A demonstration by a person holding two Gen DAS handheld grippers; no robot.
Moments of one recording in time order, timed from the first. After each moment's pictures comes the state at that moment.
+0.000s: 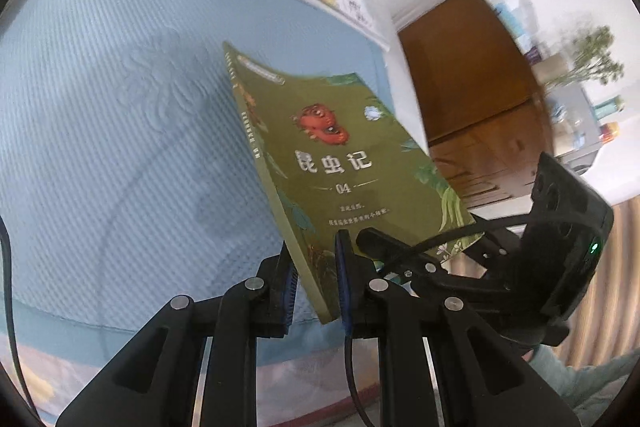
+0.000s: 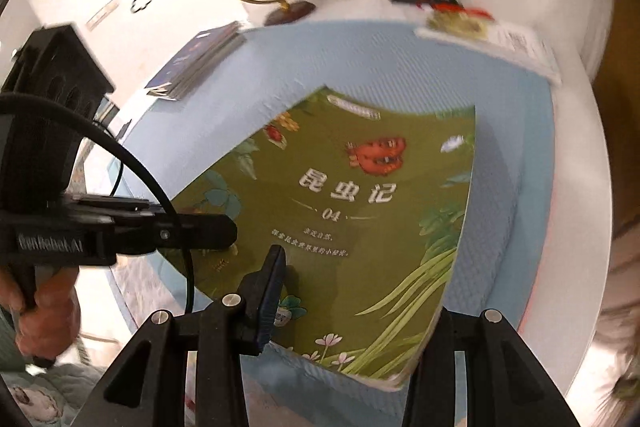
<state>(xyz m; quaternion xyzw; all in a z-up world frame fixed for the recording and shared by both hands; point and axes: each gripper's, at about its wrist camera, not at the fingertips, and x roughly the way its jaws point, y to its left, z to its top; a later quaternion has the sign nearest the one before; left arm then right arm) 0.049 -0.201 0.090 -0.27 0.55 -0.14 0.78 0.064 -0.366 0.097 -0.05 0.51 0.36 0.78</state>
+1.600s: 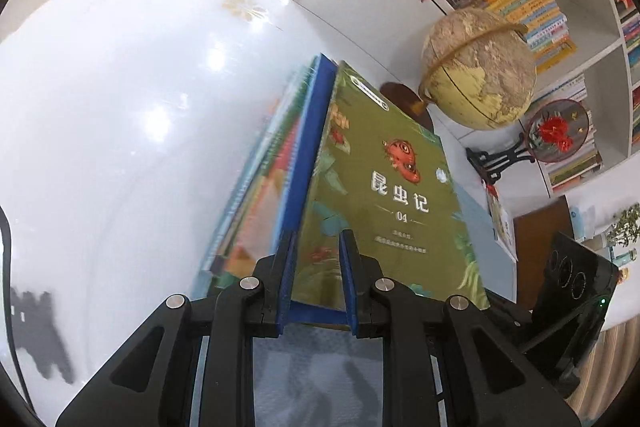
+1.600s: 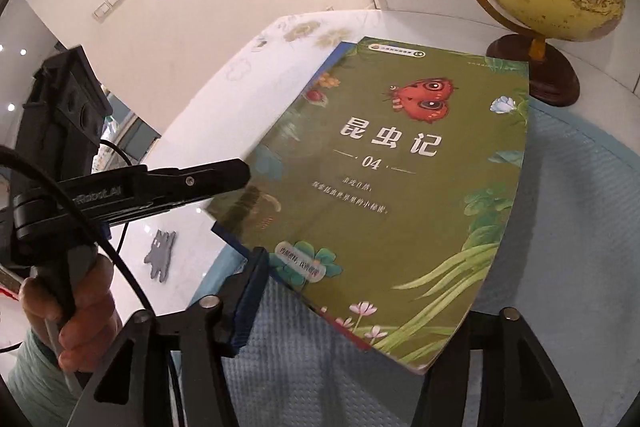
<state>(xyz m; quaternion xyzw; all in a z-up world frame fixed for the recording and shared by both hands) 0.088 0.307 0.079 -0.34 0.46 0.02 0.82 0.170 0.131 0.072 -0.03 0.54 0.42 0.73</state>
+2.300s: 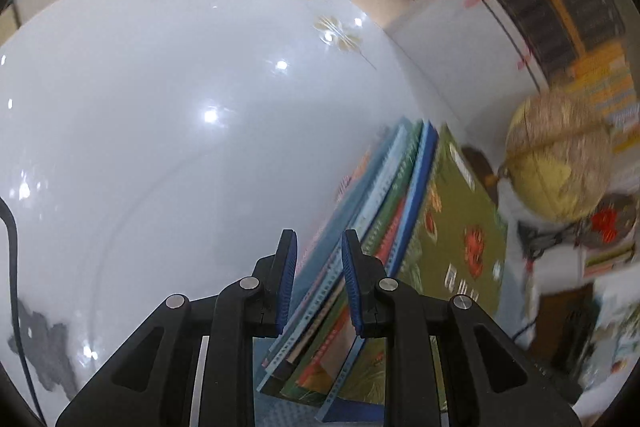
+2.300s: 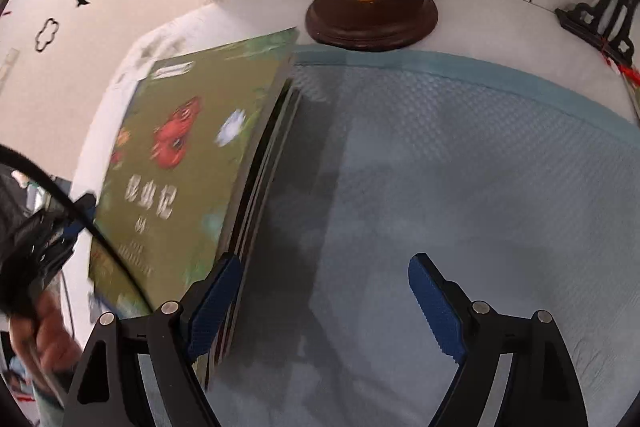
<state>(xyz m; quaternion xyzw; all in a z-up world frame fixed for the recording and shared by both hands) 0.130 0.356 0.053 -0.38 0.46 0.15 0.79 0.274 0.058 0.040 -0.02 0.63 0.22 0.74</state>
